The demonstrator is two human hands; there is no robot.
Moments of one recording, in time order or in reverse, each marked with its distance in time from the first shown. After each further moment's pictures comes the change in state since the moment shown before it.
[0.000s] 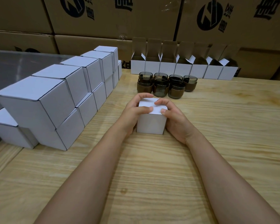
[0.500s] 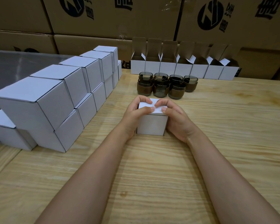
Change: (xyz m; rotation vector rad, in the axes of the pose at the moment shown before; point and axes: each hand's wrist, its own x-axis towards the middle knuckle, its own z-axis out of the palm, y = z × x) left_hand 0.001 -0.006 0.007 -0.004 0.073 0.002; right_hand 0.005 -0.001 -0.002 -0.032 0.017 0.007
